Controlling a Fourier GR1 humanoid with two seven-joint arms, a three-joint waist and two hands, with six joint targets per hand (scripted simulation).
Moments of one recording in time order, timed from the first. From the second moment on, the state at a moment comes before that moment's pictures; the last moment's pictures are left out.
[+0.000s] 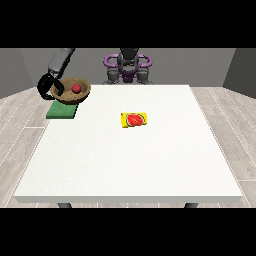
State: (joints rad) left arm -0.68 0.67 0.54 -1.17 0.34 -0.42 0.18; right arm -0.44 -0.57 -0.27 -0.74 -0.14 -0.09 -0.01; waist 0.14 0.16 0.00
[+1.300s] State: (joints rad) left arm -0.56 0.79 0.60 -1.01 0.35 -0.48 -0.05; right arm -0.54 -0.60 -0.36 -0.64 -0.20 0.01 0.02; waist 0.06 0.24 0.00
